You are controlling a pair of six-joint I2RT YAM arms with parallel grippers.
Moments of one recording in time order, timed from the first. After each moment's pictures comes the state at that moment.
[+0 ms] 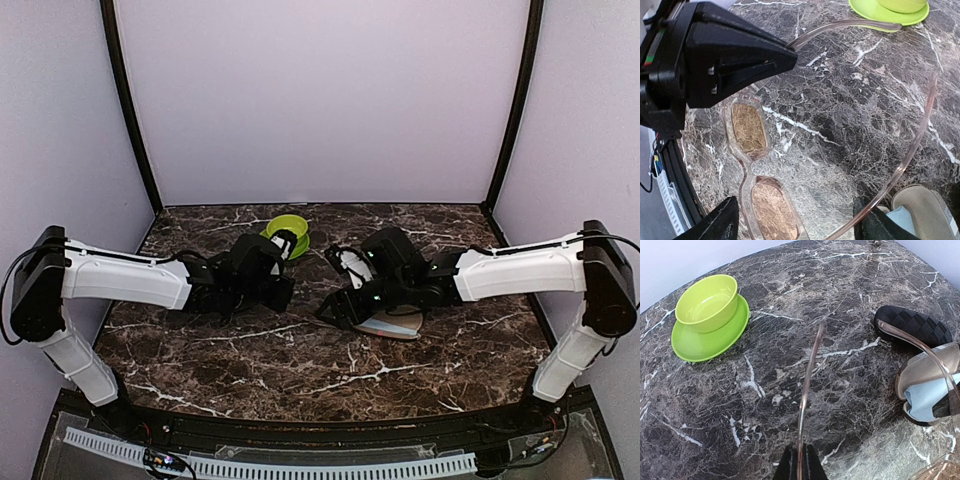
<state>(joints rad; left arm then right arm) -0.93 1.60 0.96 -0.06 -0.34 -0.28 0.98 1.63 1.03 -0.13 -0.18 0.33</state>
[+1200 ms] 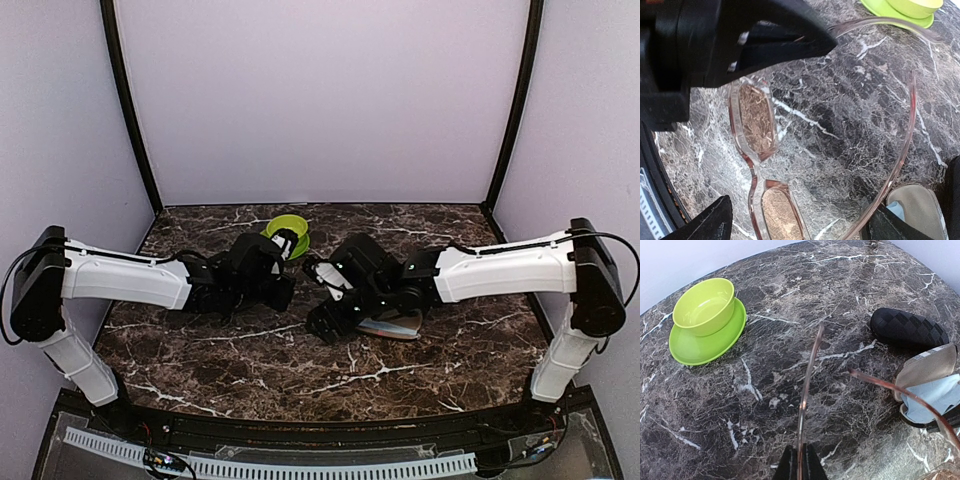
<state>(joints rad) -0.93 1.60 0.96 -0.05 -0.33 -0.27 1.09 1.70 1.19 -0.35 0.01 0.23</state>
